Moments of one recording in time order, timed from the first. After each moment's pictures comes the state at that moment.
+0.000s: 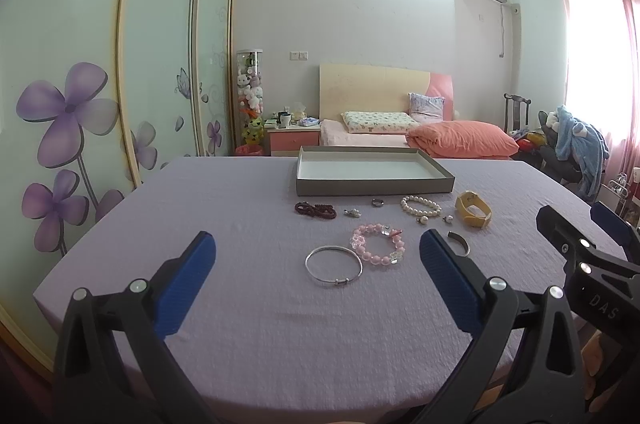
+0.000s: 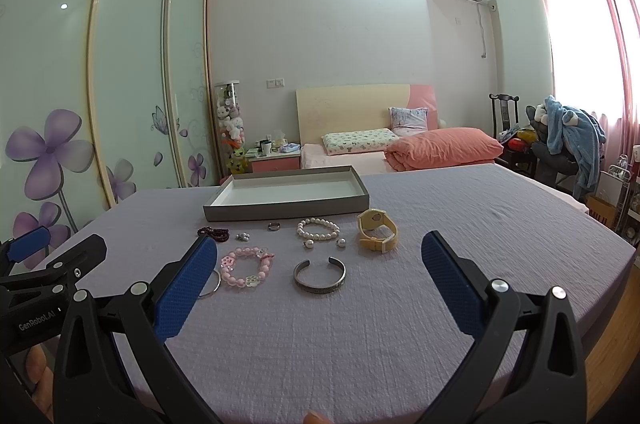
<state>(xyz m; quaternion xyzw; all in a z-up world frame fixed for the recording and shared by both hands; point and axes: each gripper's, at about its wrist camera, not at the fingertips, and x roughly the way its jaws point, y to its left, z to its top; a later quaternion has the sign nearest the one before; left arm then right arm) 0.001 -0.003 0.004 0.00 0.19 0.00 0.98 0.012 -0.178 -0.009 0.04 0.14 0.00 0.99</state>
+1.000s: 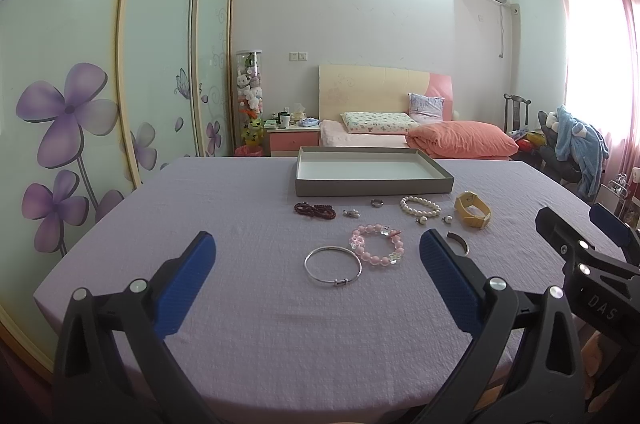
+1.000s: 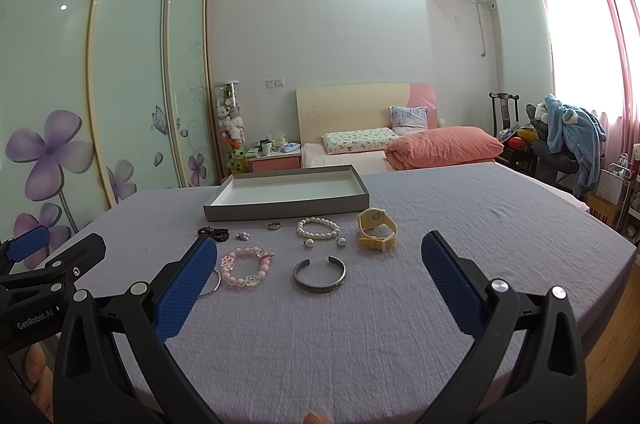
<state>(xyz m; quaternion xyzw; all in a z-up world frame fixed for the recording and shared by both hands) 0.000 -0.003 0.013 0.00 0.19 0.00 0.98 0.012 -0.179 -0.009 0.05 0.14 0.00 0.99</state>
